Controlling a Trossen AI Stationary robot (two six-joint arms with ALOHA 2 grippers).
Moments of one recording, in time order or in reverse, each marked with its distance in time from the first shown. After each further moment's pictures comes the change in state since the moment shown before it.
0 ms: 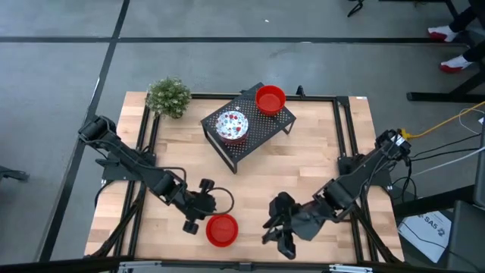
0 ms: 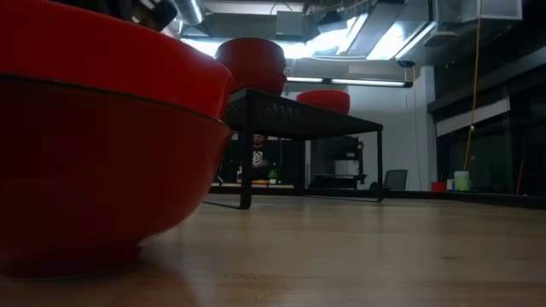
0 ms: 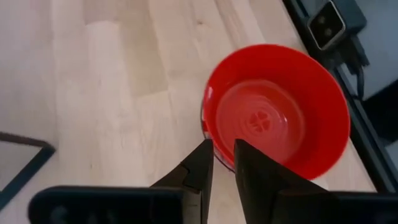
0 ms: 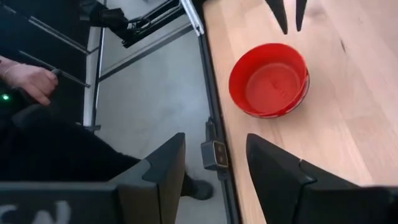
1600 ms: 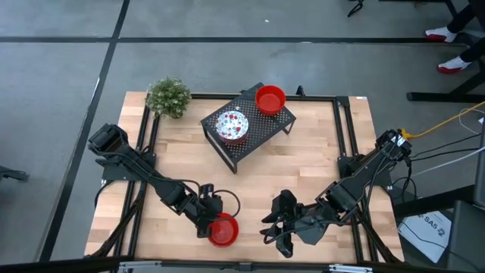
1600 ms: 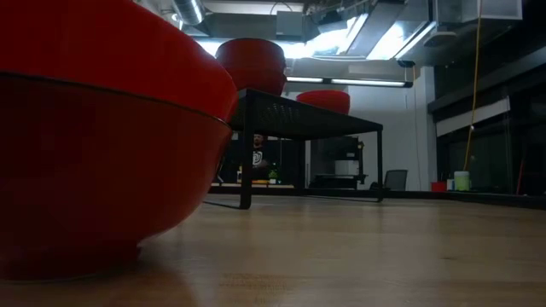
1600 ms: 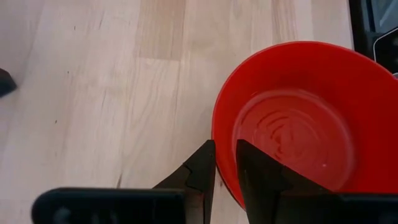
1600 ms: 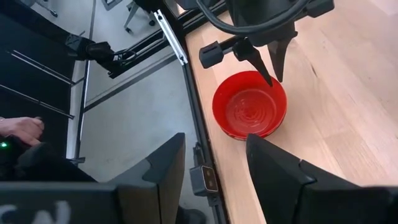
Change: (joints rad) left arm -0.011 0.173 0.029 0.046 -0.065 -0.367; right arm 0.034 0.000 0.000 0.008 0.168 0.040
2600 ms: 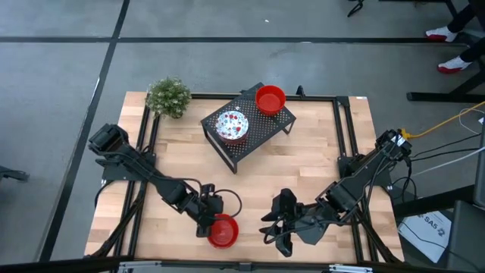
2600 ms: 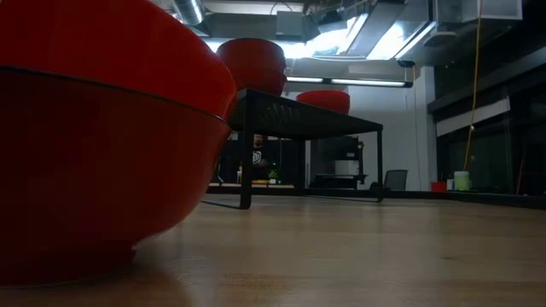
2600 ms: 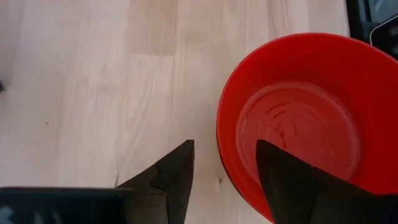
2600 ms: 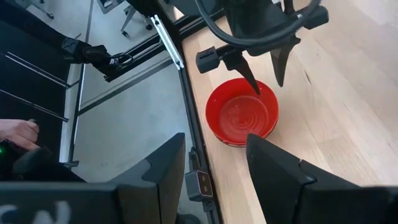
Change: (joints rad) left arm 0.020 0.002 0.000 -0.001 0.049 0.035; right arm 0.000 -0.001 0.000 -0.001 0.026 -0.017
